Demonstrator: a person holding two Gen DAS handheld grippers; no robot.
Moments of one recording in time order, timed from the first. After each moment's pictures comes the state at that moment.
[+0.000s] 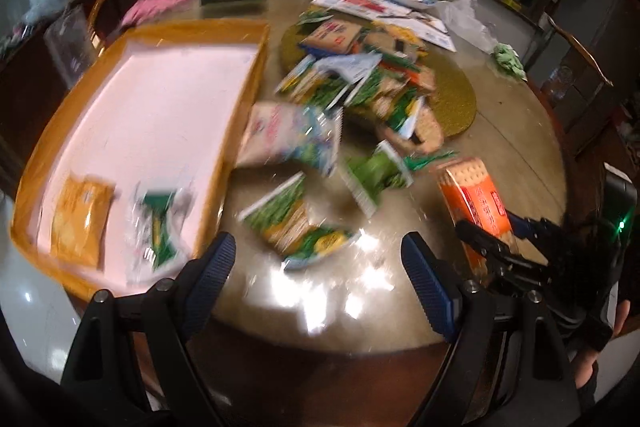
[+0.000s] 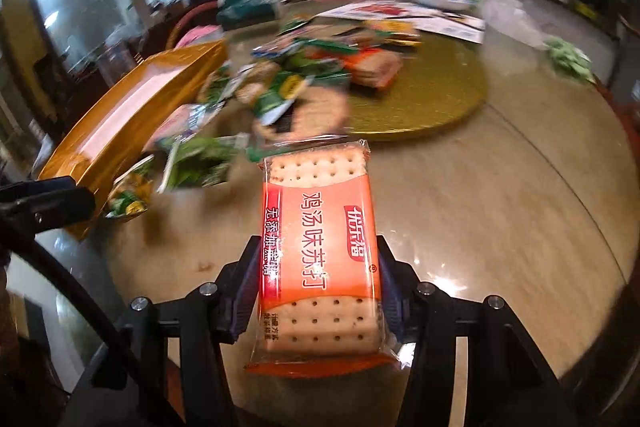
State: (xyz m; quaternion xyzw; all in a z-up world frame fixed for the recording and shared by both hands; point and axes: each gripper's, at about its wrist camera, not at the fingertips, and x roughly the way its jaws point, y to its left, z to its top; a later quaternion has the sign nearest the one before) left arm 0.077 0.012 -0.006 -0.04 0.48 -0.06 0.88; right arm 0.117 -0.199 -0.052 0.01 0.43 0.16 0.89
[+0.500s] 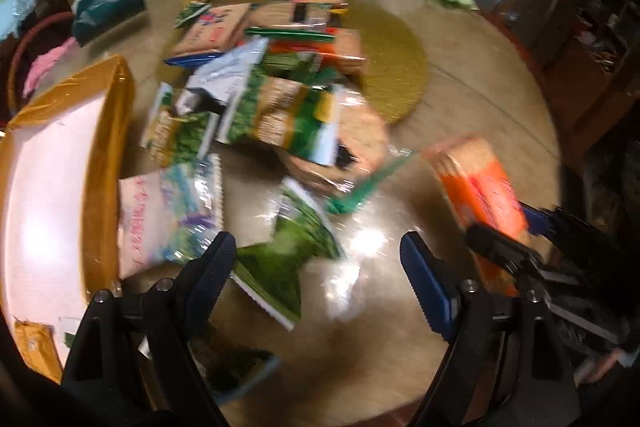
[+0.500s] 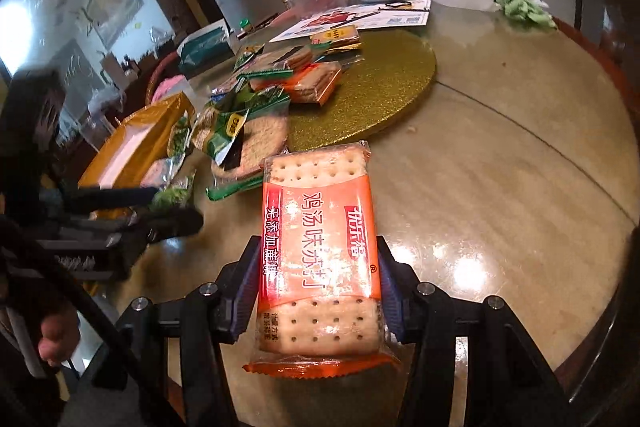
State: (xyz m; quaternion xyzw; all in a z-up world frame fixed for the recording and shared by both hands) left arm 0.147 -0.056 -0.037 0.05 0.52 -0.19 0.83; right arm 0.124 -0.241 -0.055 0.13 0.42 0.13 0.89
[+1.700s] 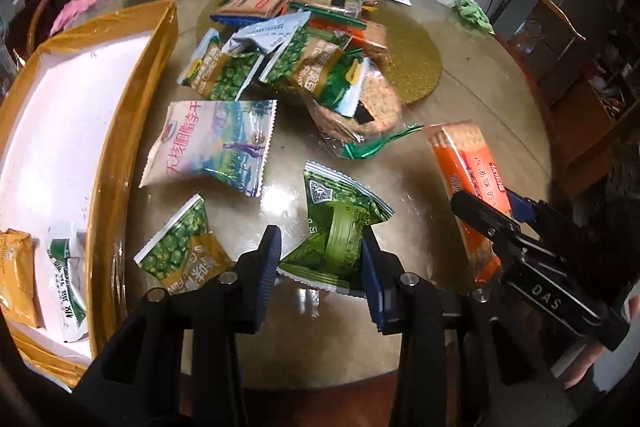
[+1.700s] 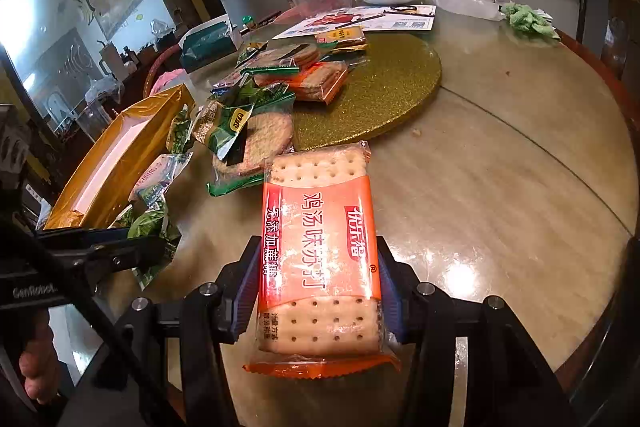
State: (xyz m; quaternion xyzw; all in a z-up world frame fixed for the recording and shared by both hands) left arm 0.111 -0.029 -0.038 -0.02 0.52 -0.14 0.84; right arm 0.125 -0.229 -0.056 0.09 0.42 0.13 0.89
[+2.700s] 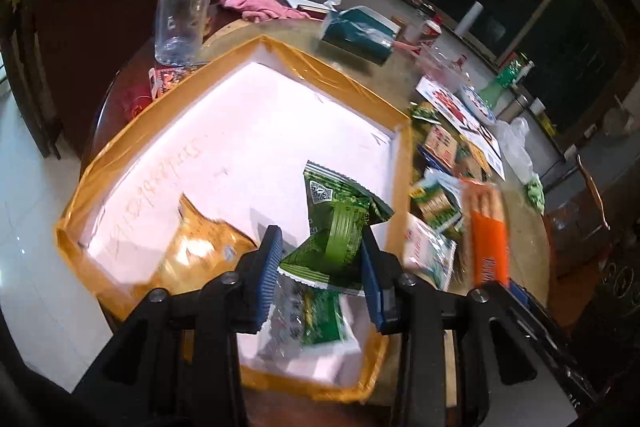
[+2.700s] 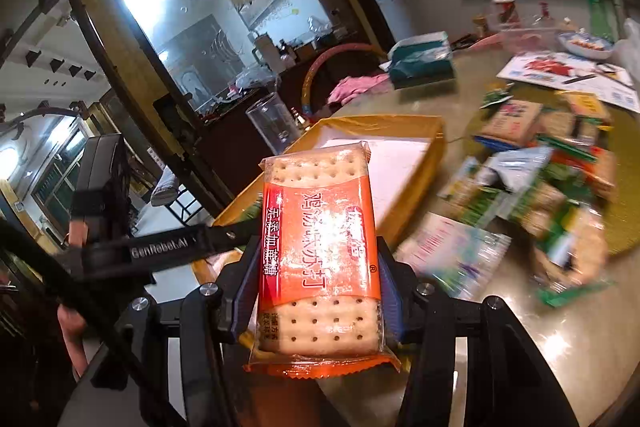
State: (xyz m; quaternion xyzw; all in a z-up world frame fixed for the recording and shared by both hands) left arm 0.092 0.176 0.003 -0.24 0.41 0.03 0.88; right arm 0.147 -0.046 0.009 0.11 0.36 0.39 0.84
